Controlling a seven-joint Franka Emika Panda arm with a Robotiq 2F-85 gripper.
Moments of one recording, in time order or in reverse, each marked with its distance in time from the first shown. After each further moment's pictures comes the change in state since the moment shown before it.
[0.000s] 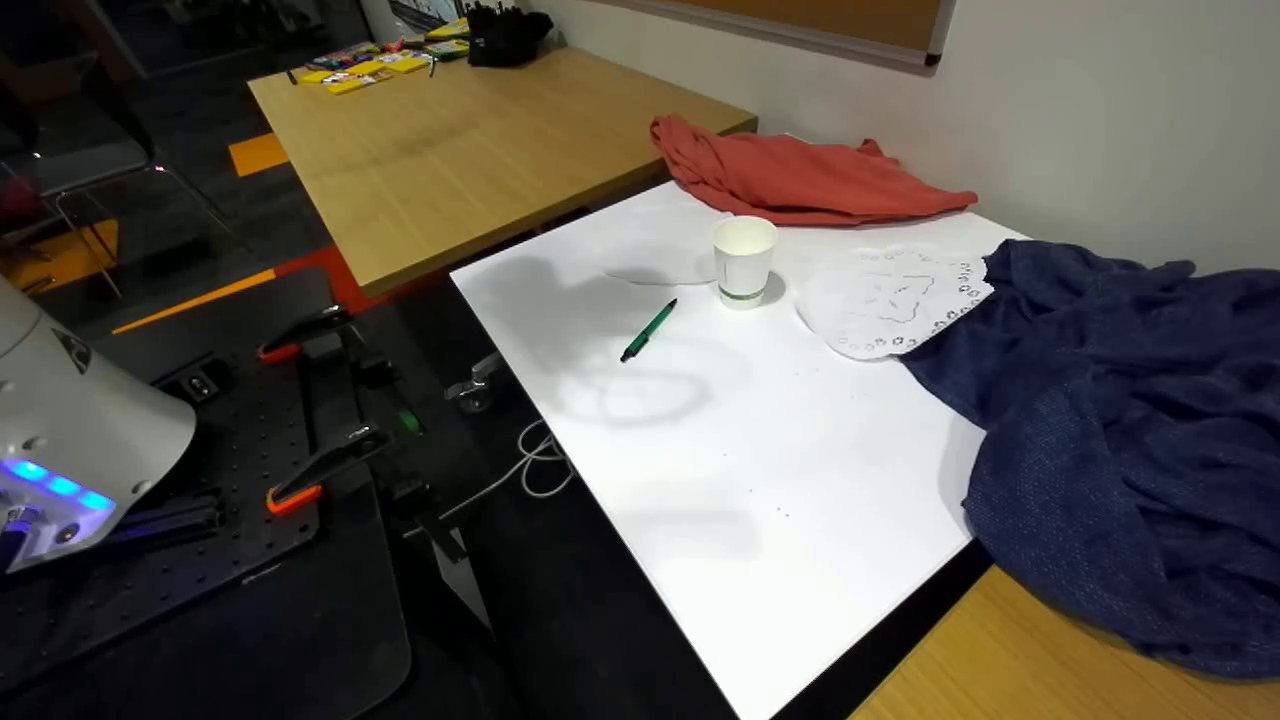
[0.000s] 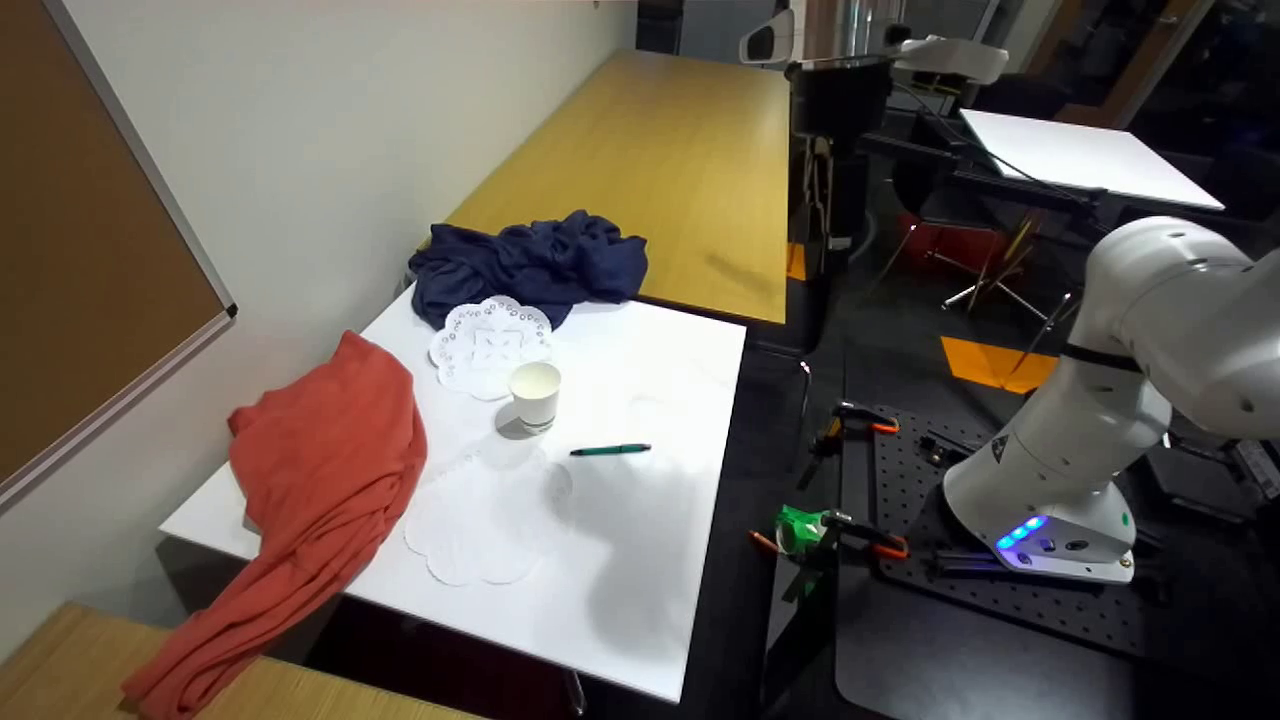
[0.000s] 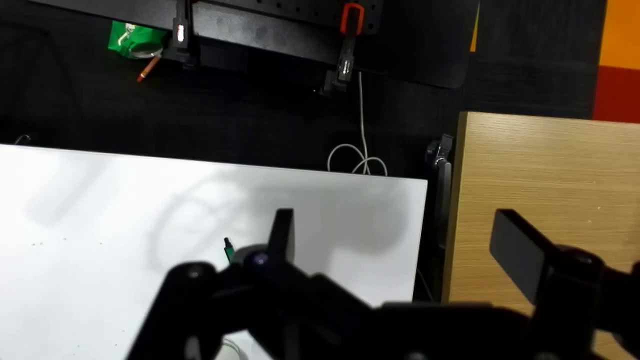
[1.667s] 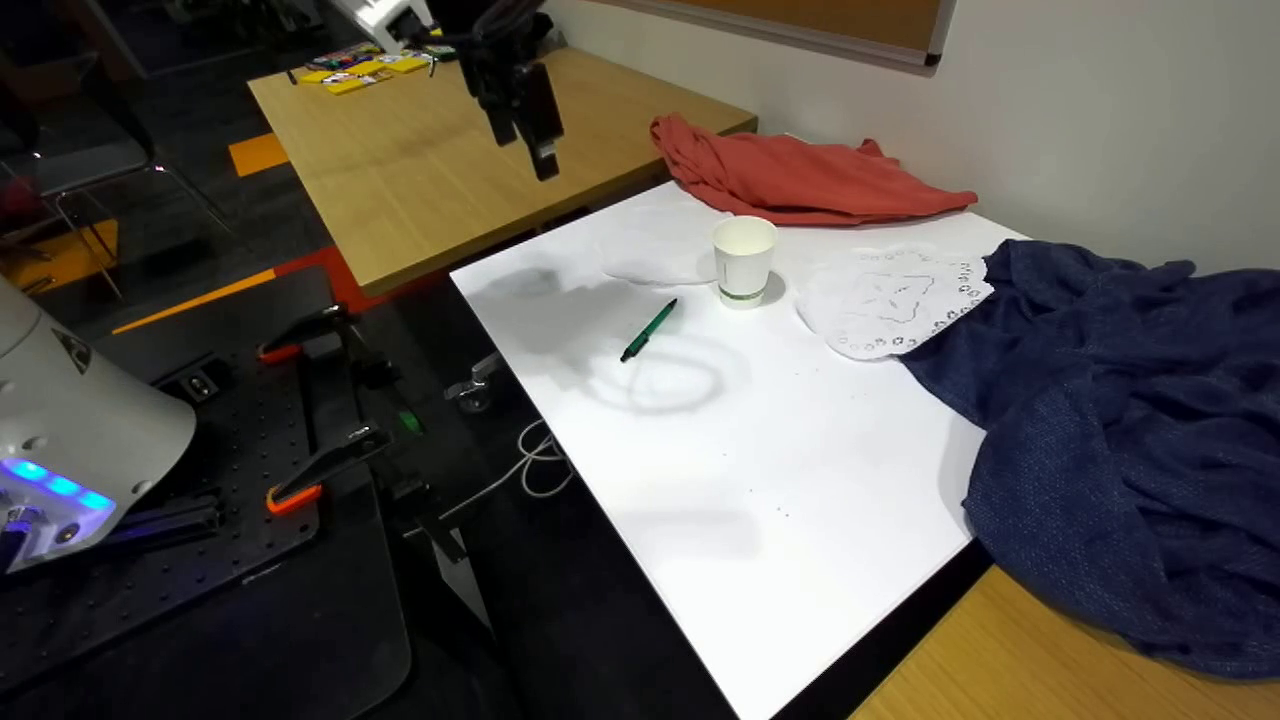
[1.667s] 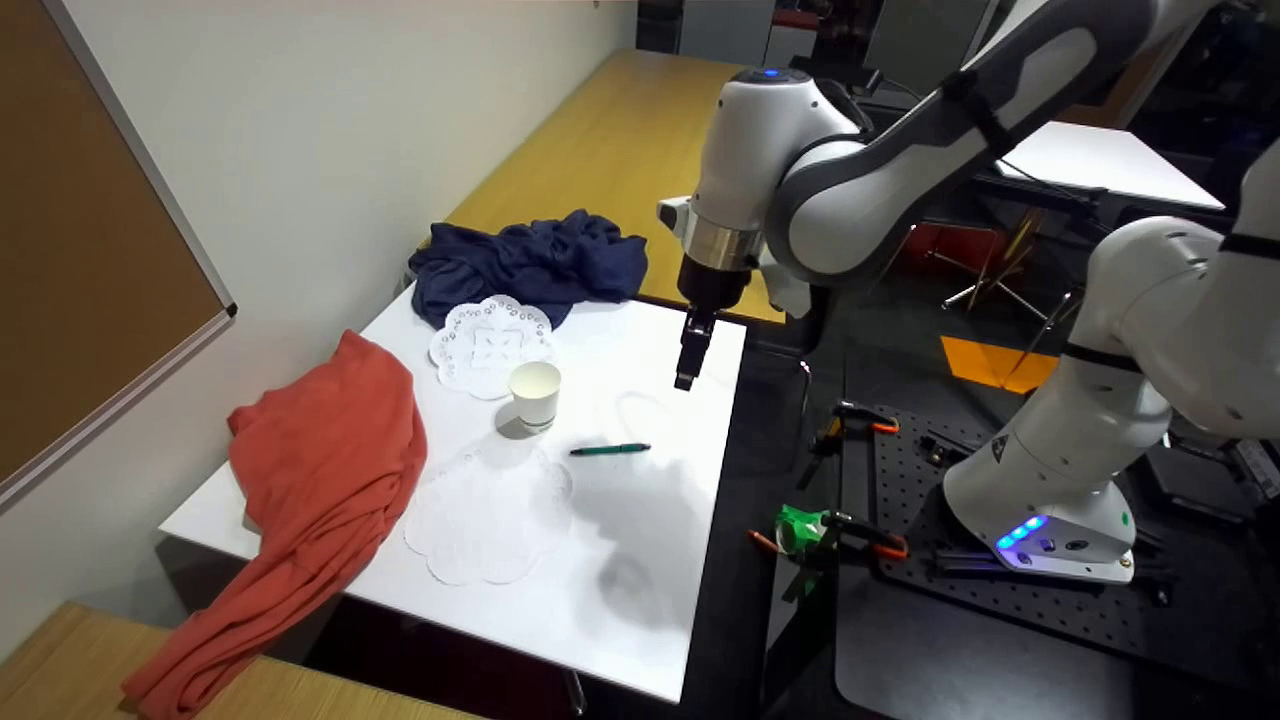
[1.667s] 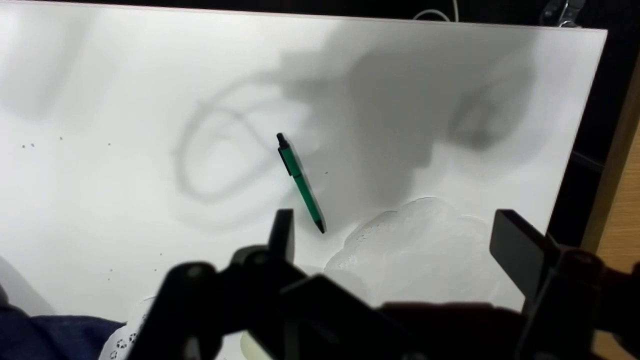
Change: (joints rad) arm -0.019 0.421 0.052 -0.220 -0.035 0.930 0.048
